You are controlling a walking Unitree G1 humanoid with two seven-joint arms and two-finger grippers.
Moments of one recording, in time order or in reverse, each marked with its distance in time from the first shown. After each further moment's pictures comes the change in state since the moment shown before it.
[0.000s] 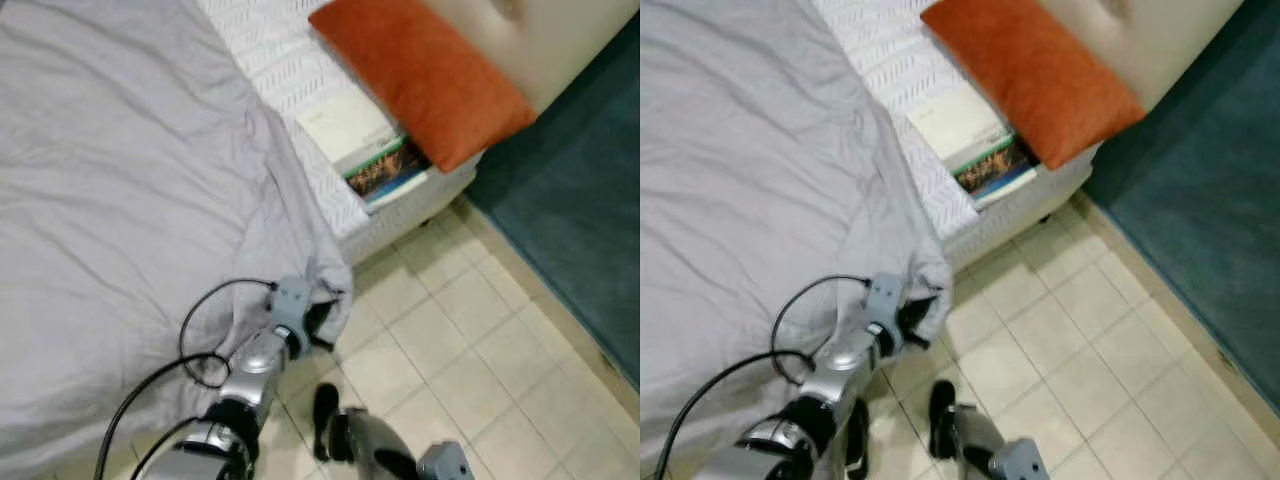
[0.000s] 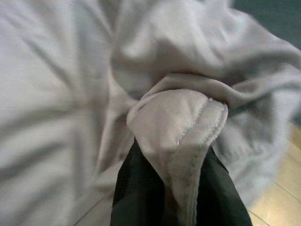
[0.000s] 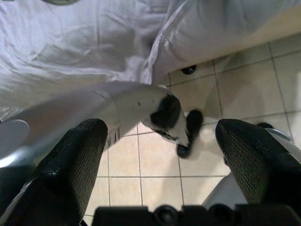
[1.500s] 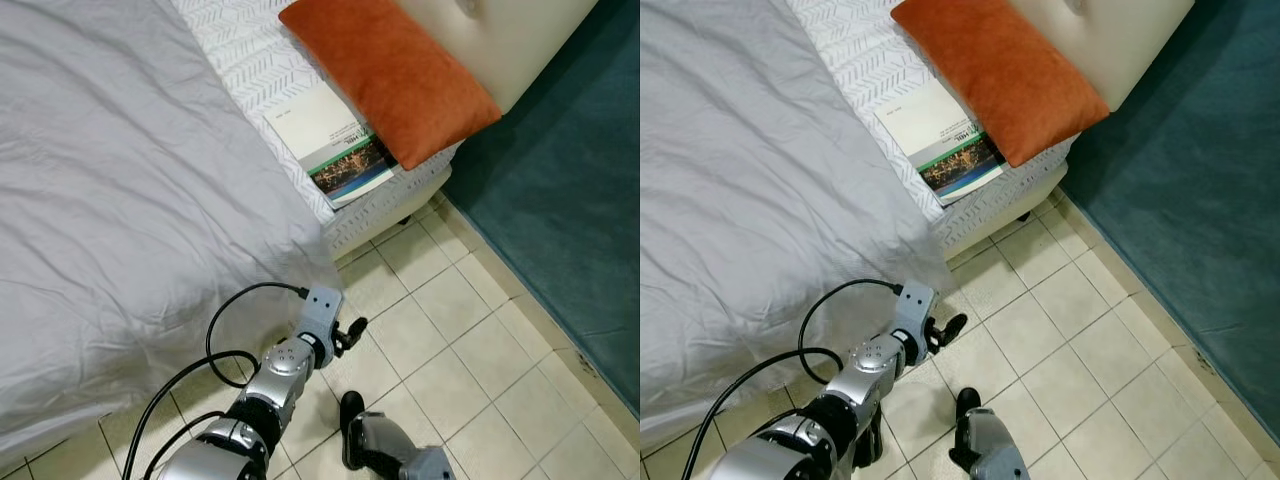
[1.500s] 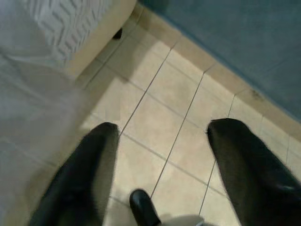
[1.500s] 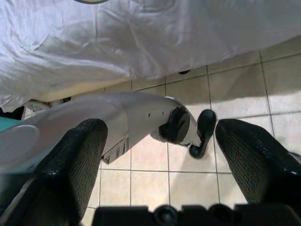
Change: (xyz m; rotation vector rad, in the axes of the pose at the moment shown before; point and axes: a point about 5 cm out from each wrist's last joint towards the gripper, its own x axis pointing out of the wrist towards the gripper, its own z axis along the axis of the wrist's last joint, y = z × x) left arm 0.012 -0.028 -0.001 0.019 0.047 -0.041; right arm 0.013 0.008 -0.001 -0.050 -0.013 0.028
